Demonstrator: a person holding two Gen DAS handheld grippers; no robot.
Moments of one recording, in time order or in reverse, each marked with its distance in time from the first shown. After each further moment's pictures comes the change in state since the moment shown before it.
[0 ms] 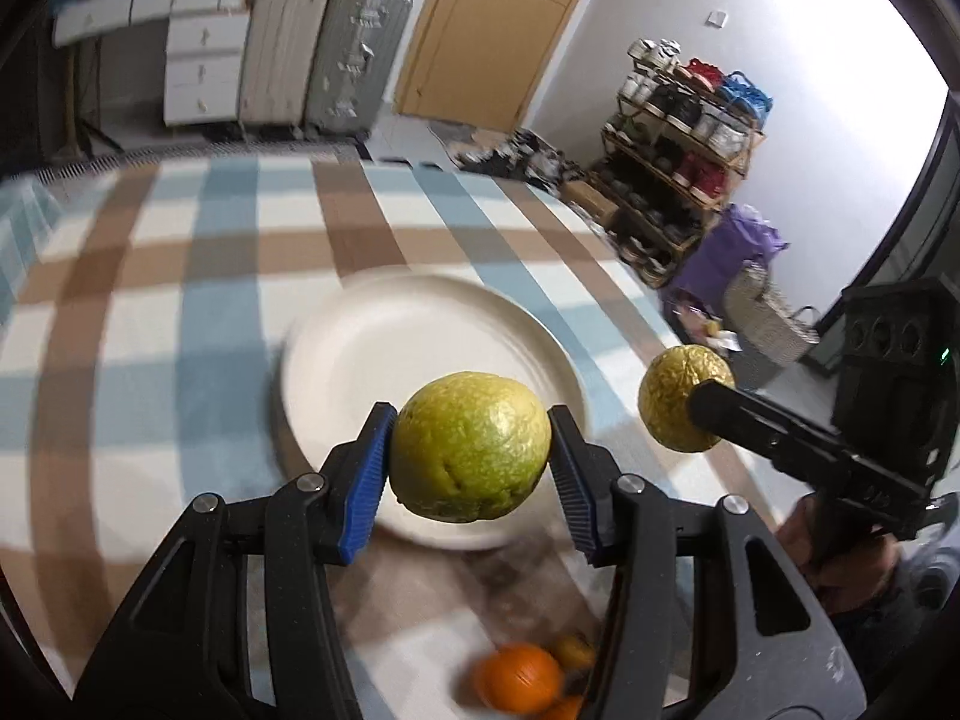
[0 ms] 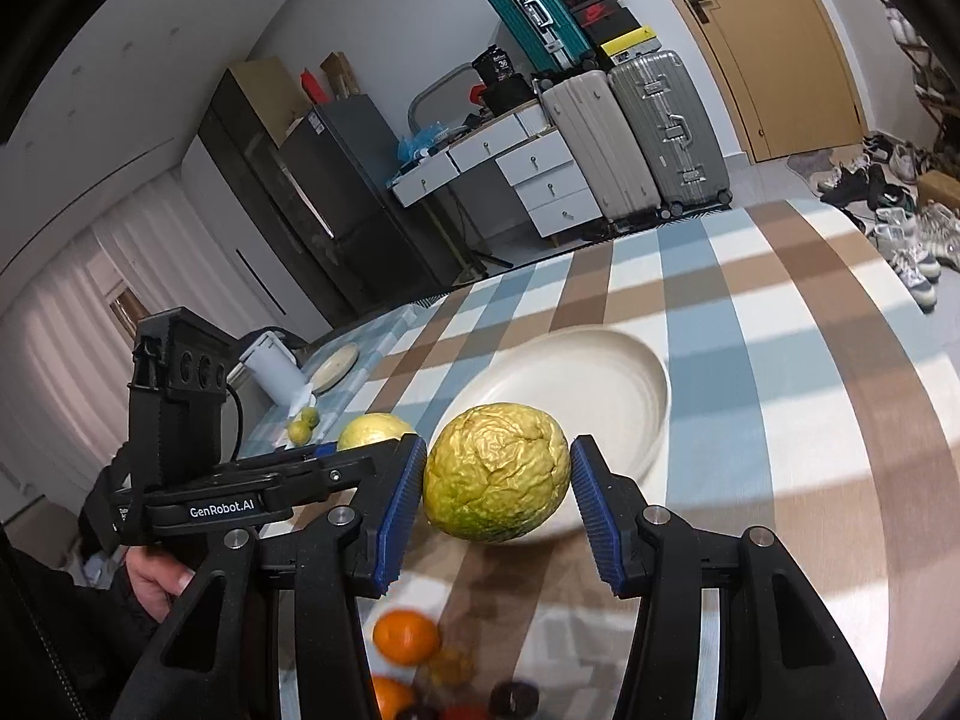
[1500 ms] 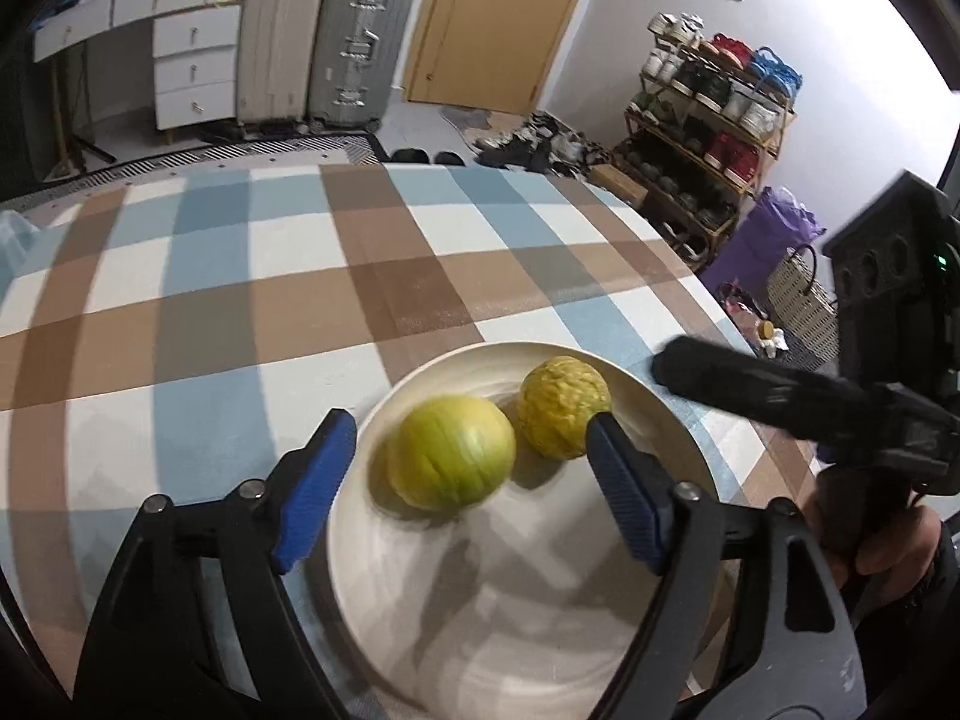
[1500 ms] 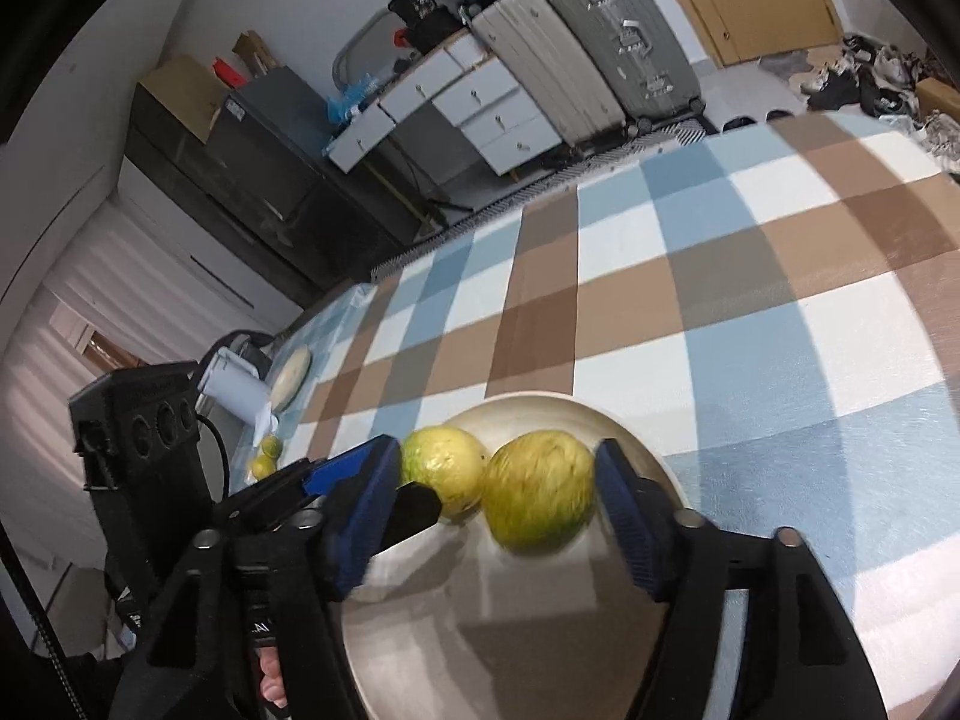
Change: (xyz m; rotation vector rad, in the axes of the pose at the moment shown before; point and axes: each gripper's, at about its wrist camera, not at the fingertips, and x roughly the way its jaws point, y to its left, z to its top) left arm 0.109 0.047 0.051 0.032 0.051 0.059; right arm 0.130 -0.057 0.067 0.190 0.121 -0.029
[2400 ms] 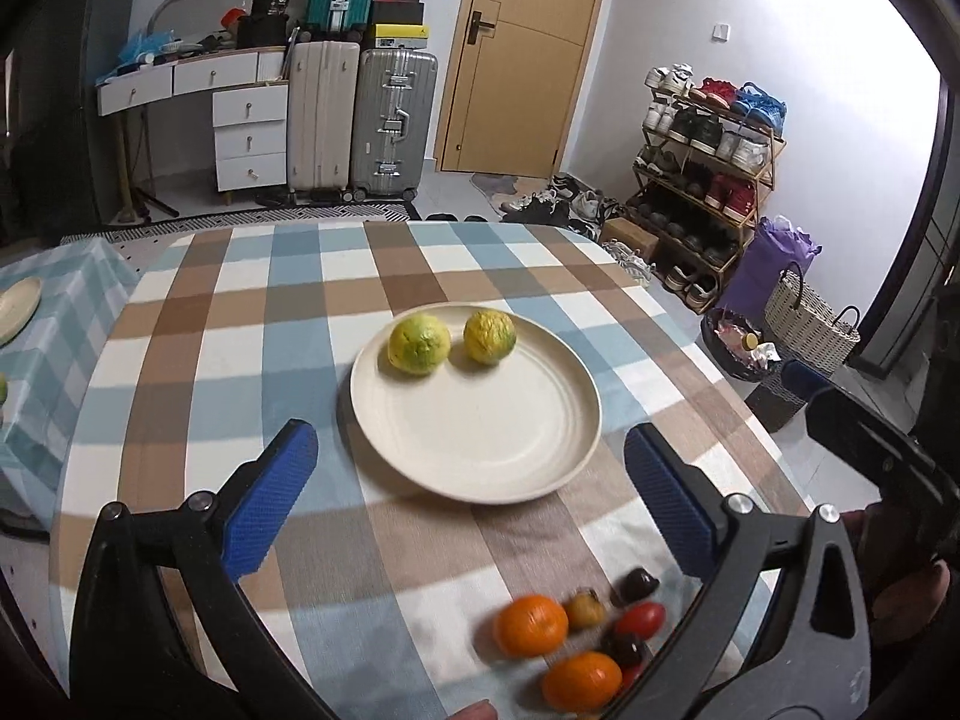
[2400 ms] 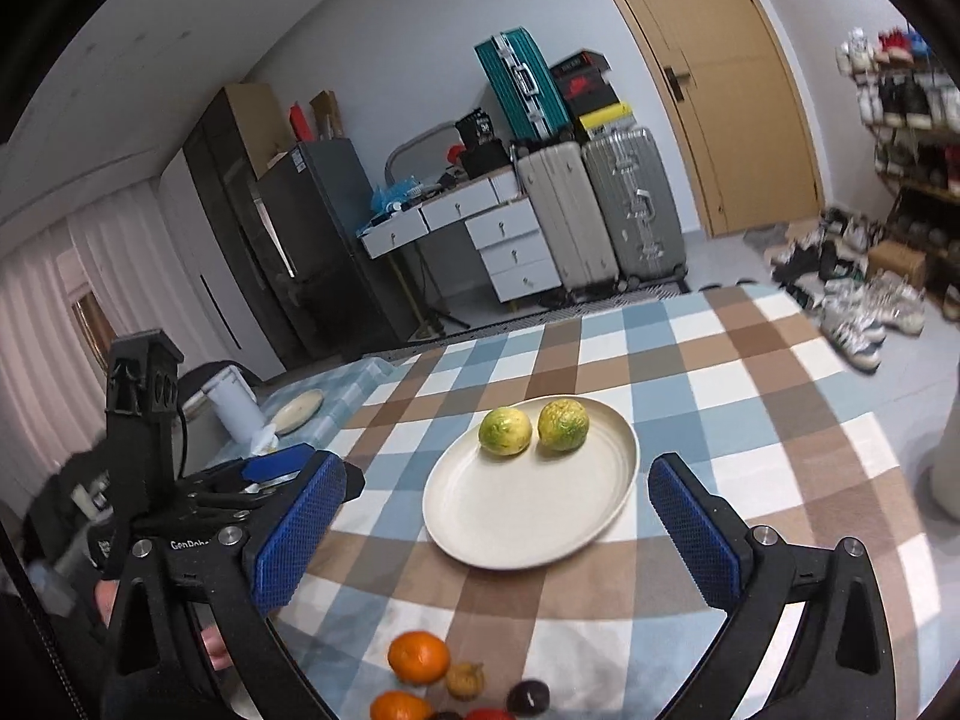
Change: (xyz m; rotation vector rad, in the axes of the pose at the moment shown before) left arm -0.187 -0.080 -0.113 0.026 -0.170 0.110; right arm -0.183 0.090 -0.134 -0.265 -0.326 -0.132
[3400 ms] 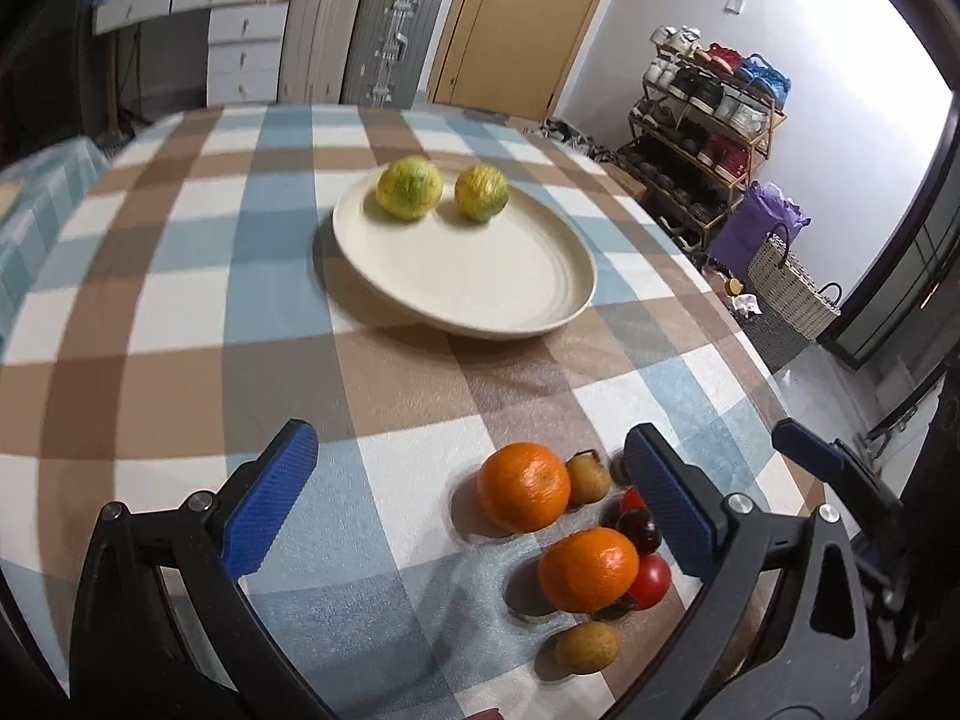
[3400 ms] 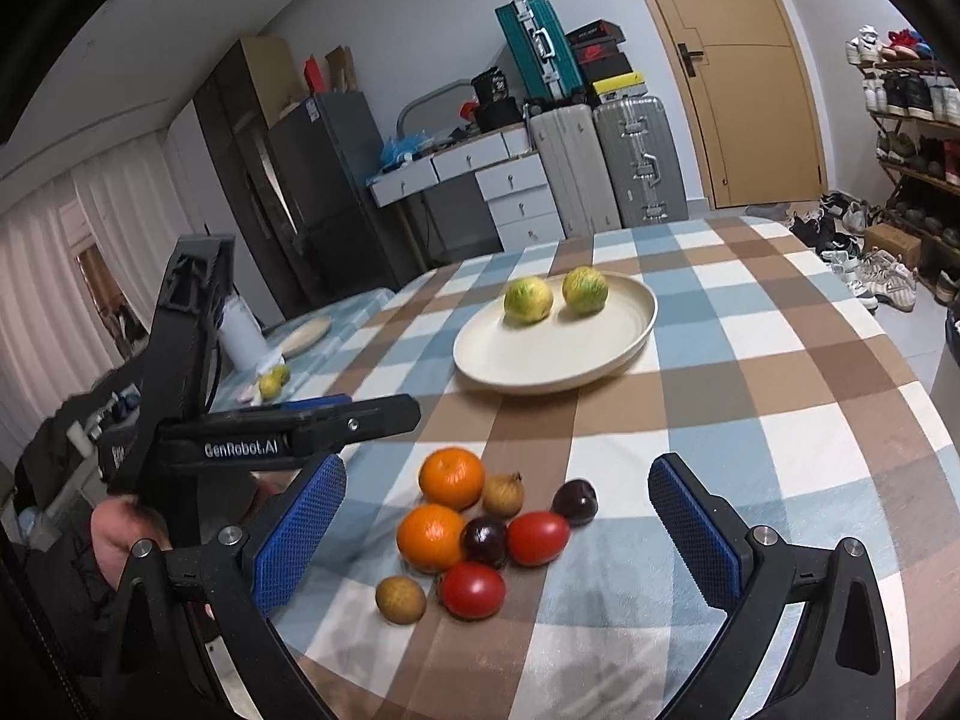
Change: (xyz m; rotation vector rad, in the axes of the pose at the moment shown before) left arm 0.027 0.016 -0.077 -0.100 0.173 -0.089; right arm -0.026 0.030 -0.104 -0.048 0.118 0.006
